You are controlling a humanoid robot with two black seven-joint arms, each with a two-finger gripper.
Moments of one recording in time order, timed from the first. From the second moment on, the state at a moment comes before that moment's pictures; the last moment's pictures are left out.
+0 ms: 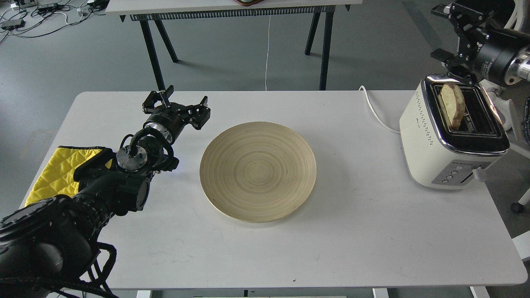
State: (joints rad) left arm -0.87 -0.01 -0.55 -0.19 -1.03 -0.49 0.15; right arm 1.39 -0.94 -0.16 1.31 0.04 0.12 0.22
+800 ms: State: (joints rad) left arm -0.87 -0.01 -0.55 -0.19 -1.03 -0.49 0.15; right arm 0.86 -0.32 0.15 0.65 0.41 0.49 0.49
